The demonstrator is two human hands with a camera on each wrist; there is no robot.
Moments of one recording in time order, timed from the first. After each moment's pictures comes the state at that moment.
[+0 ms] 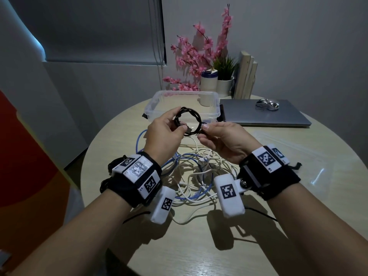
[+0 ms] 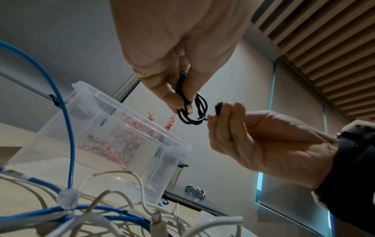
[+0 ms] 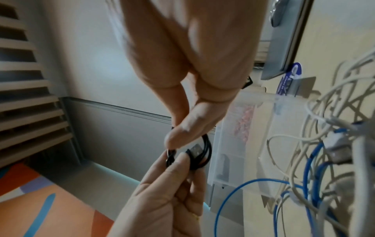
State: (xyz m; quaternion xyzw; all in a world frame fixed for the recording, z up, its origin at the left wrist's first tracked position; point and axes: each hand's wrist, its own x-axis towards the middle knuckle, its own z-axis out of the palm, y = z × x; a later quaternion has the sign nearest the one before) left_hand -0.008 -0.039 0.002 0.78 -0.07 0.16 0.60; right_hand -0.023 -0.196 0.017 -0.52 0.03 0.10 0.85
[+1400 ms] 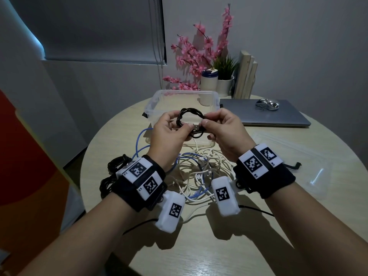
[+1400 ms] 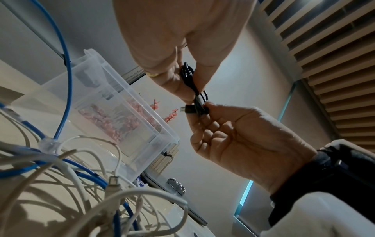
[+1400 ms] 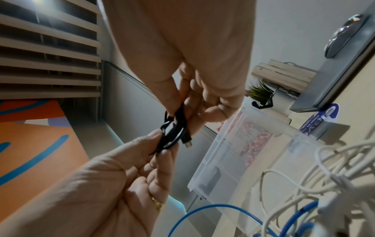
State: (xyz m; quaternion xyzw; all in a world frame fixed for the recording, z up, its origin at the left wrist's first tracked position) left_hand -0.020 -0.050 0.000 0.67 -0.07 0.12 0.73; right_hand -0.014 -0.188 0.009 -0.68 -0.02 -0.07 0.73
